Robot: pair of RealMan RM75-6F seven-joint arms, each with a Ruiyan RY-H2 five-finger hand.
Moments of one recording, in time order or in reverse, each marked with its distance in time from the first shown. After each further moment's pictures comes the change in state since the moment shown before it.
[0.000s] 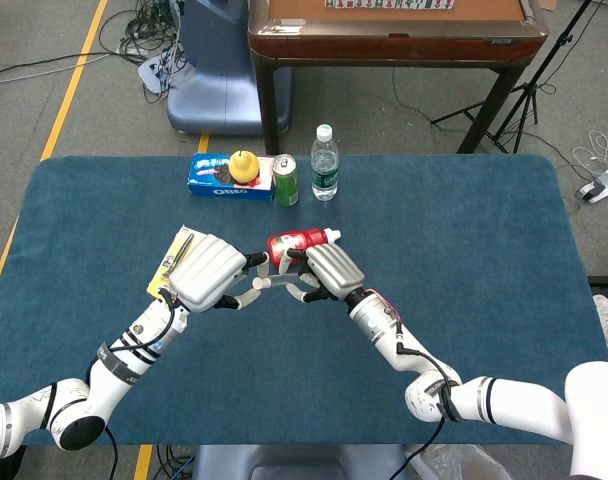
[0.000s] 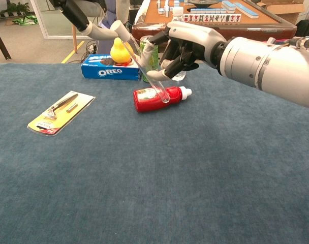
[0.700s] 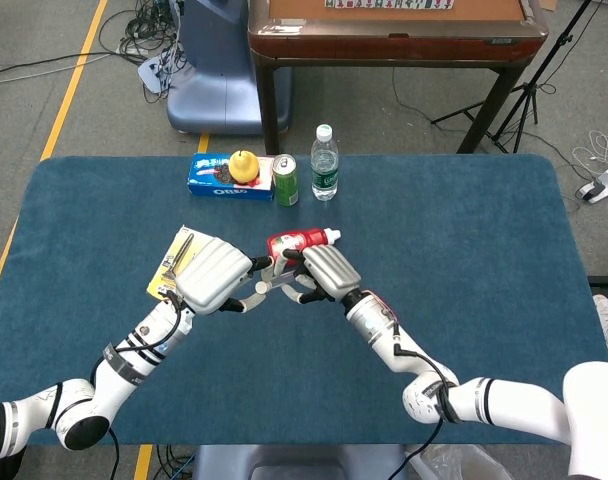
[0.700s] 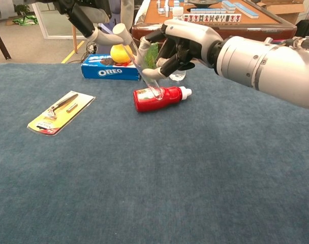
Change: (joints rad) left arm -0.019 -0.020 0.015 0.005 -0.013 0.000 0.021; right arm 0.001 -0.011 0.010 -0.007 -0.009 0.004 0.038
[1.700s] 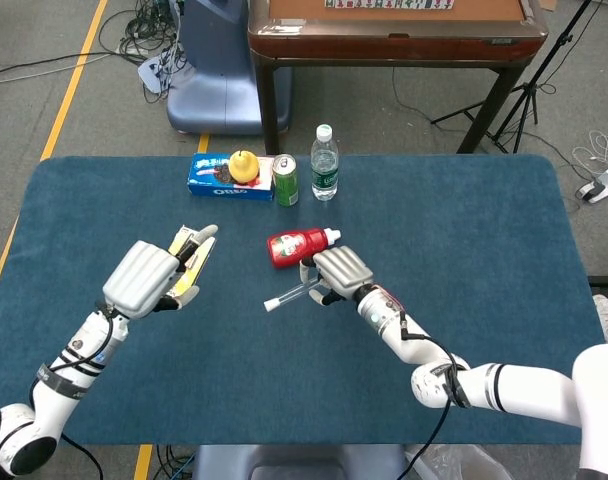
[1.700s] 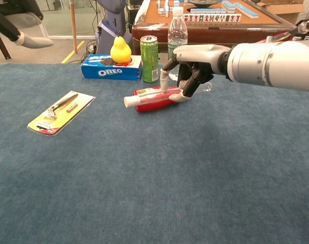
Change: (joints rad) left arm 0.197 0.145 0.106 0.017 0.125 0.158 -0.082; right arm 0.123 0.109 -0.103 -0.026 0.349 -0.128 -0.407
